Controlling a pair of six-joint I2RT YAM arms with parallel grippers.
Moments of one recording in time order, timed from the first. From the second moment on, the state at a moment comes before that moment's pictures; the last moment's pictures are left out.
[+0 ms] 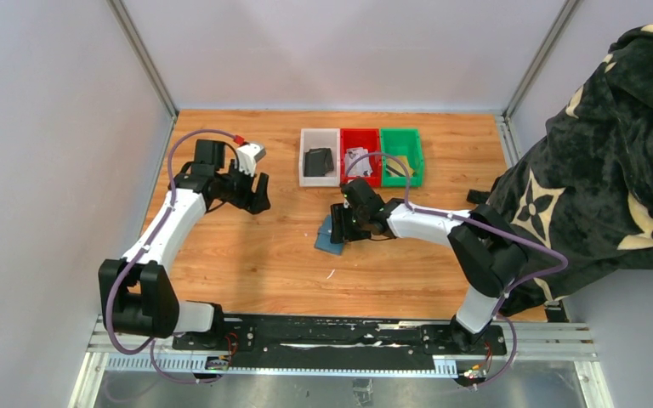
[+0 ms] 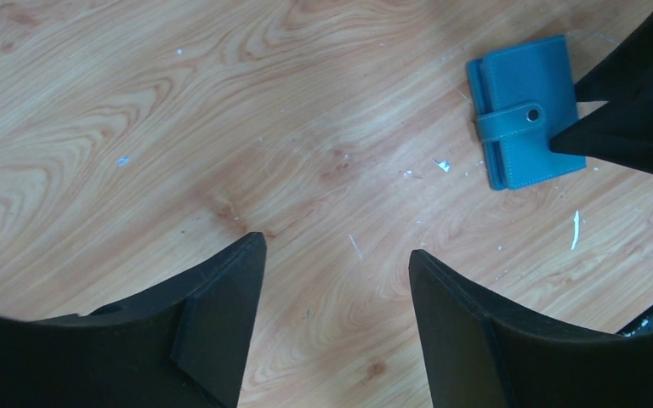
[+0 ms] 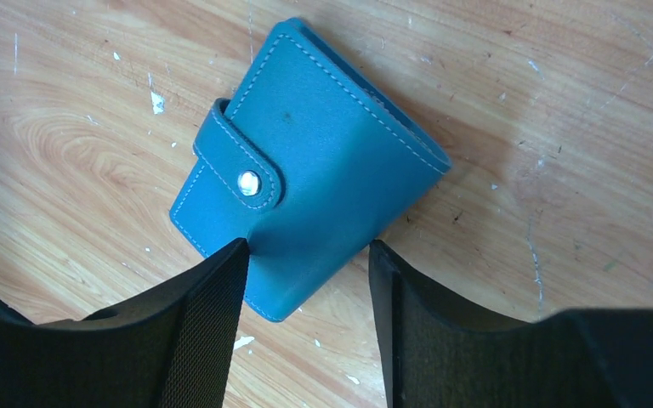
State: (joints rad) left arm -0.09 1.33 1.02 -0.58 0.47 0.27; right arm 0.76 1.72 0.99 -0.20 -0.11 0.50
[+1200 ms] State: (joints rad) left arm -0.22 1.46 1.06 -0.61 0.53 0.25; right arm 0.75 1.74 0.97 0.01 -0.23 0.66
